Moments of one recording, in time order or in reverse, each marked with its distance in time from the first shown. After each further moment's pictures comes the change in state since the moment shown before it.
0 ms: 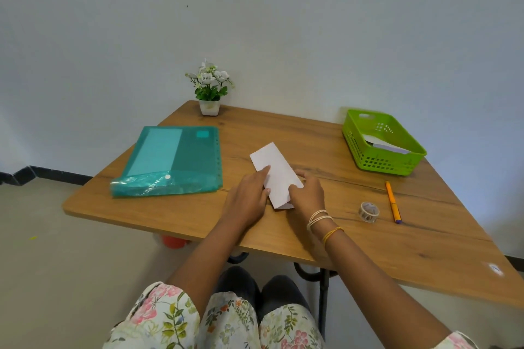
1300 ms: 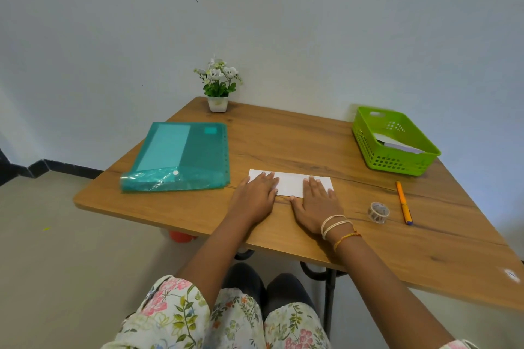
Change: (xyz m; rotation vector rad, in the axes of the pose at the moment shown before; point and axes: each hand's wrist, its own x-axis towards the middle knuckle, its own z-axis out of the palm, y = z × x) left_hand 0.004 -0.010 0.006 0.145 -0.181 0.047; right_hand 0.011 0.040 -0.009 -1.024 -0.363 -0.238
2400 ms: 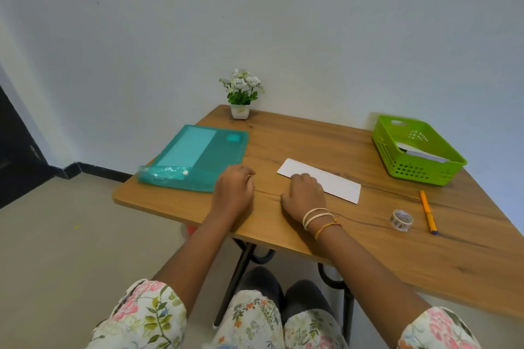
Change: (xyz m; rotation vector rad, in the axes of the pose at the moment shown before) left_hand -0.037 -0.051 -0.064 -0.106 0.486 -0.129; right_hand 0.012 -0.080 -0.017 0.130 0.315 -0.072
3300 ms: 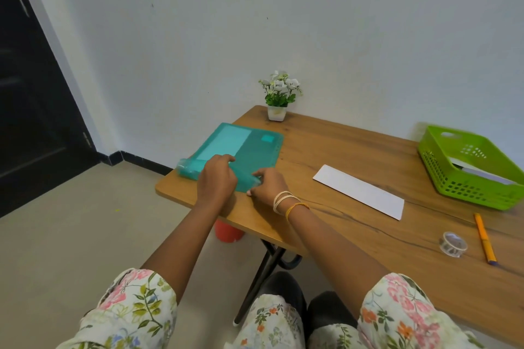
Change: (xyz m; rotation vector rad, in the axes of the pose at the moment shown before) left_hand 0.013 -0.077 -0.059 0.102 0.087 -0.323; right_hand 0.036 -0.134 0.026 0.543 -0.312 -0.062
